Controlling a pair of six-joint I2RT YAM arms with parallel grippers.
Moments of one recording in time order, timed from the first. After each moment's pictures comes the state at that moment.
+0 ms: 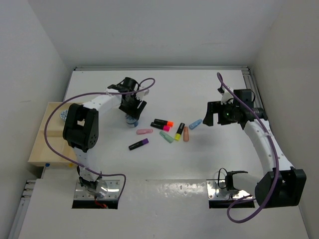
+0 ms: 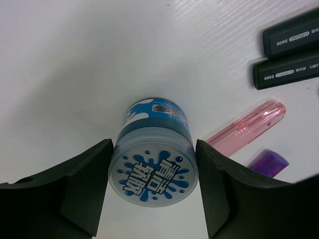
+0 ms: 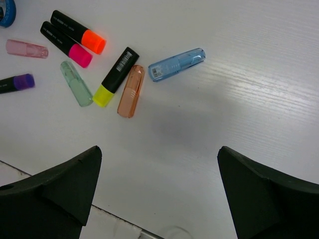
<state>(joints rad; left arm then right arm) -0.33 1.88 1.40 -0.68 0.11 0.23 0.03 1.17 0.94 -0.69 -0.35 -0.02</state>
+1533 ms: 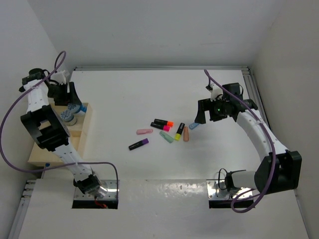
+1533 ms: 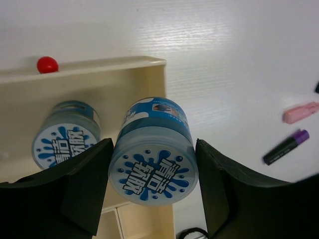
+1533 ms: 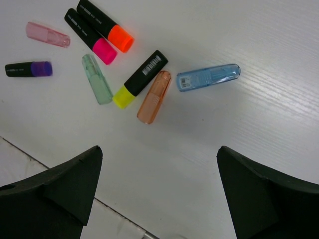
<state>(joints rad) 0.54 1.92 1.77 -1.07 0.54 0.43 0.14 1.31 1.03 -0.68 -0.40 -0.04</state>
